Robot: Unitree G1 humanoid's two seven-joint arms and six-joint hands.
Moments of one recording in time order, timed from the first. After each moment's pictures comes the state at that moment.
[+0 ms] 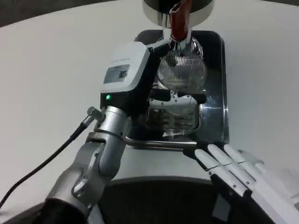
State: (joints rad) left arm -0.80 0.26 -0.29 0.54 0.72 -0.23 0.39; right arm 0.48 0.11 -0.28 -1.03 -0.63 -0.50 0.77
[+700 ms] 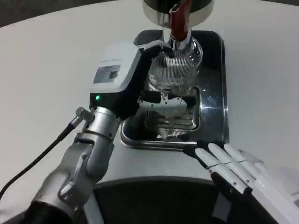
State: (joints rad) left arm -0.76 0.33 -0.29 0.48 0.71 -0.23 0.36; right arm 0.47 0.10 -0.27 -1.03 -0.63 -0.46 0.78
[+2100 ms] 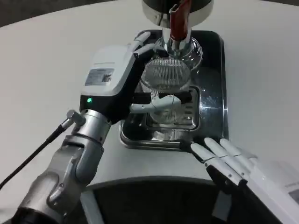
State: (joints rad) left arm -0.71 0.39 -0.28 0.39 0.75 -0.20 0.33; right arm 0.42 0.09 -0.21 -1.03 -0.66 -0.38 0.79
